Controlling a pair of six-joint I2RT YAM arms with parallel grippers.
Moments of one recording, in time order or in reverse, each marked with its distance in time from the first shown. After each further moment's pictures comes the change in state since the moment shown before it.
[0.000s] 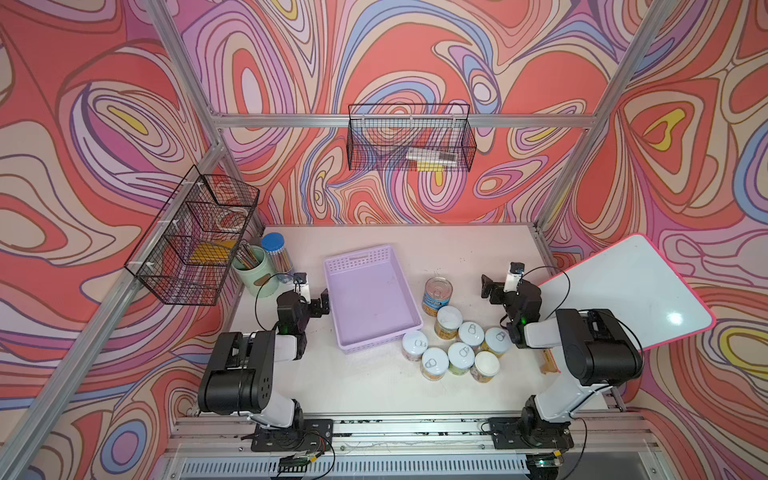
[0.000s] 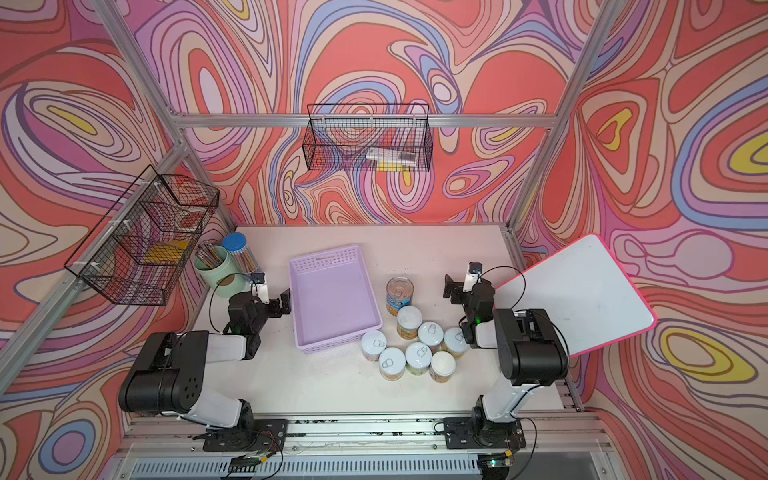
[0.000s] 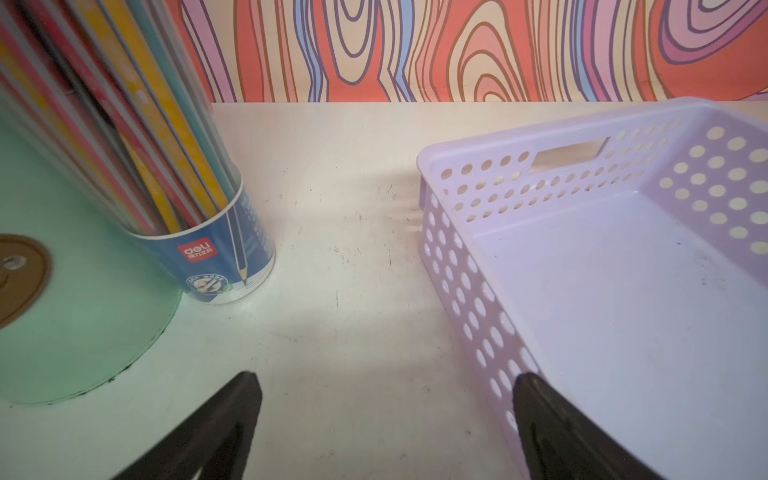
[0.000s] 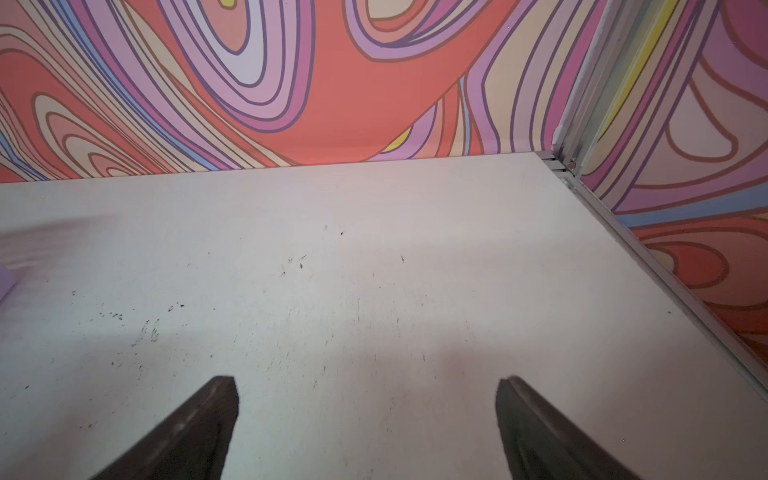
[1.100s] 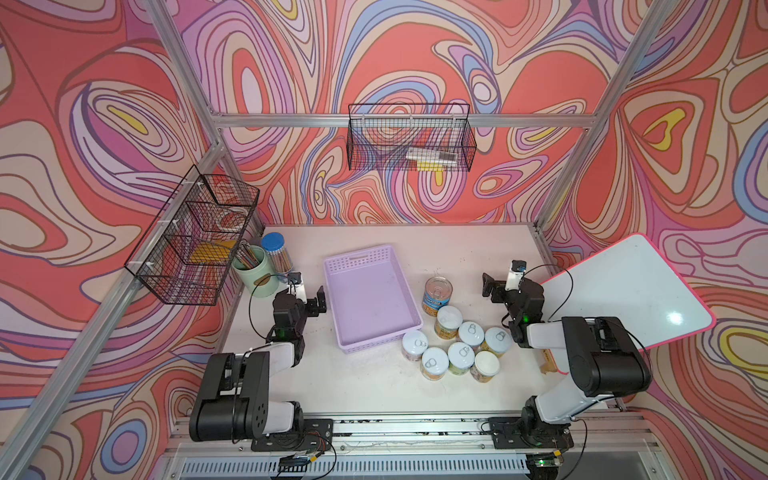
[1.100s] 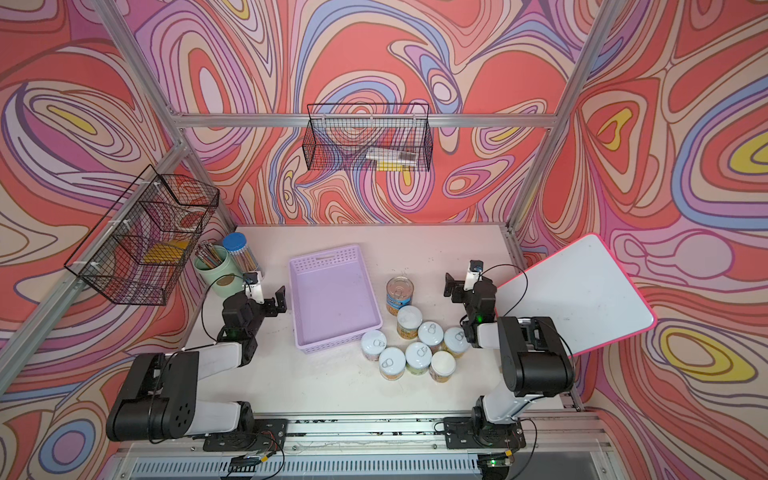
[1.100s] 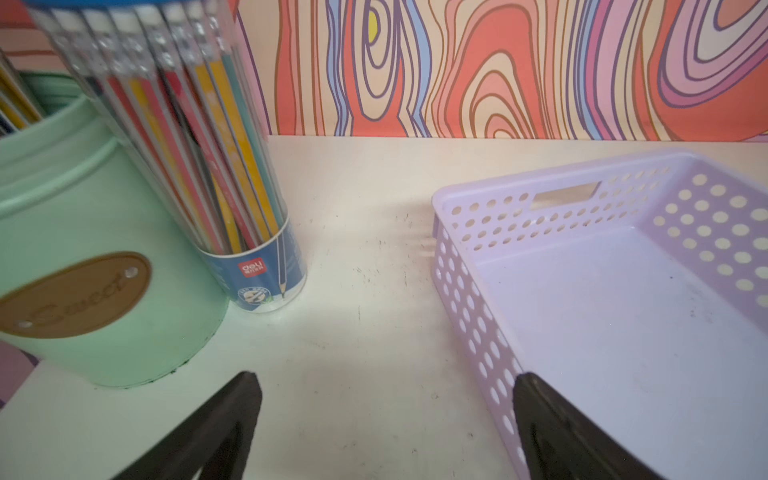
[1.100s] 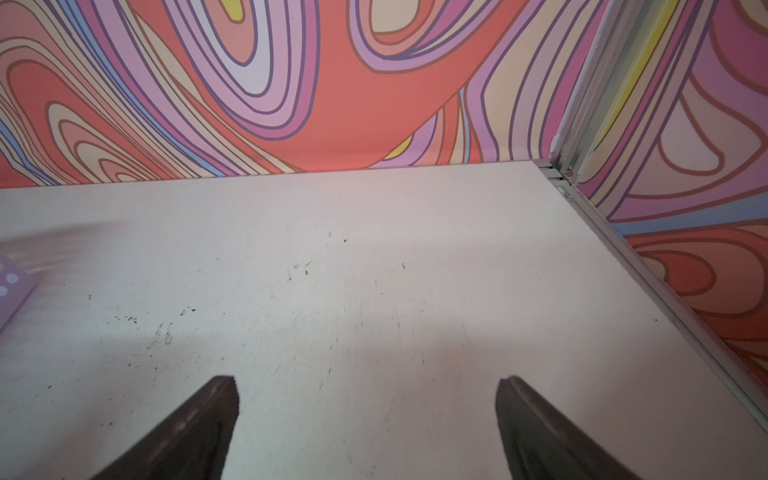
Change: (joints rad) left arm -0.006 -0.175 -0.037 -0.062 -0.071 -0.020; right arm 0.000 -0.093 0.003 -0.095 -0.005 -0.003
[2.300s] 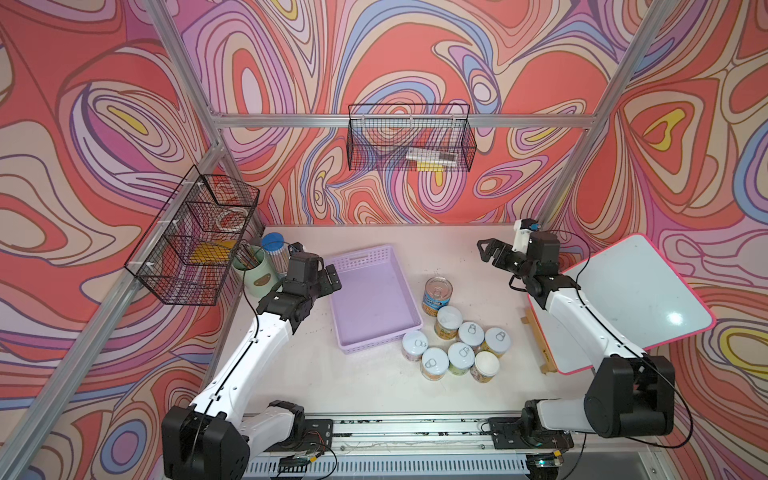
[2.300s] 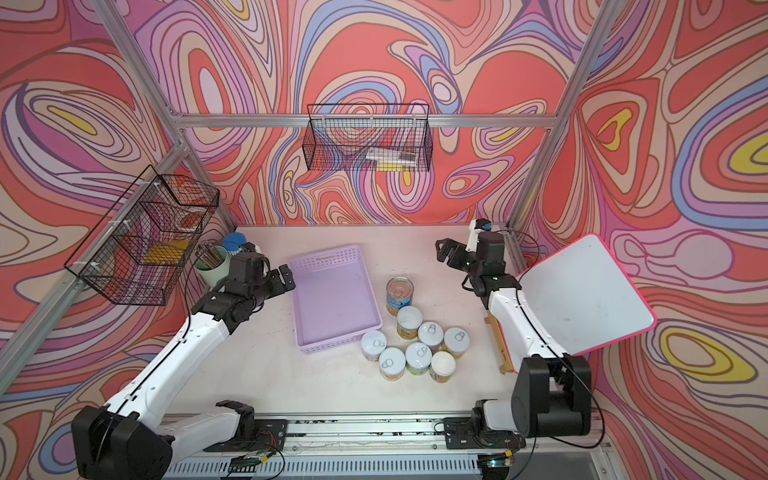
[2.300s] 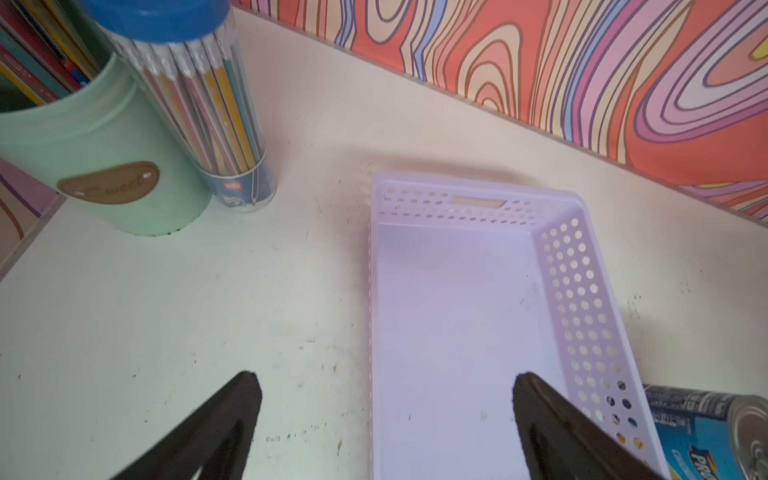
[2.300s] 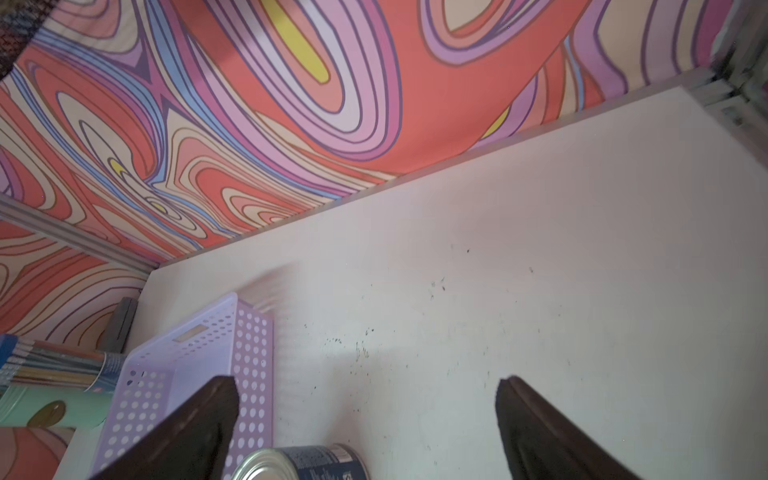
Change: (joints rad) left arm -0.271 -0.196 0.652 -1.281 -0.219 -0.486; right arm 0.058 -0.206 0.575 -1.010 -0.214 0.359
